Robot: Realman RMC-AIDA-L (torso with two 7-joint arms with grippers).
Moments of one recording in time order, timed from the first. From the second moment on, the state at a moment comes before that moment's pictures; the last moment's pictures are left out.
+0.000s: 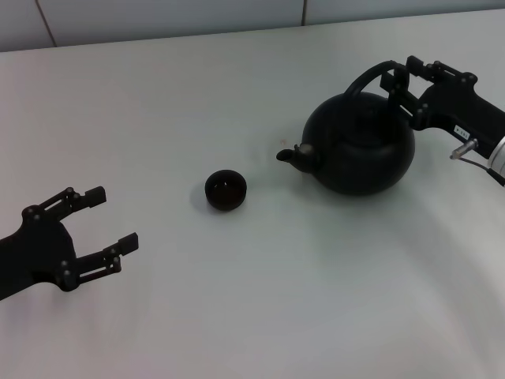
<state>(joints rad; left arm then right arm) -0.35 -2.04 0.62 0.44 1.89 1.62 -0.87 0.42 2.08 -0.73 -0.33 -1.28 -1.16 0.68</state>
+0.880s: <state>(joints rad) -0.36 -2.05 0.62 0.44 1.89 1.62 -0.87 0.24 2.08 -0.65 -0.30 -1.27 -1.40 0.65</state>
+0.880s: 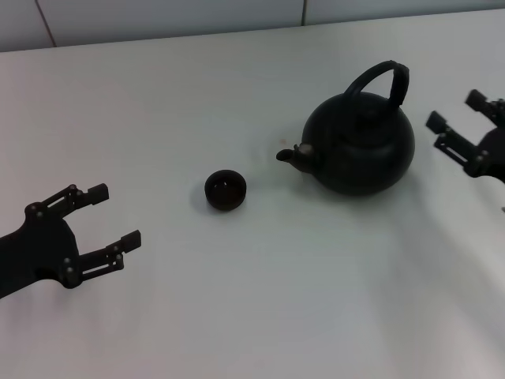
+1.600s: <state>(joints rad) -0.49 -1.96 0.70 0.46 1.90 1.68 -1.01 0.44 1.87 -0.63 -0.53 -1.86 -1.78 1.22</state>
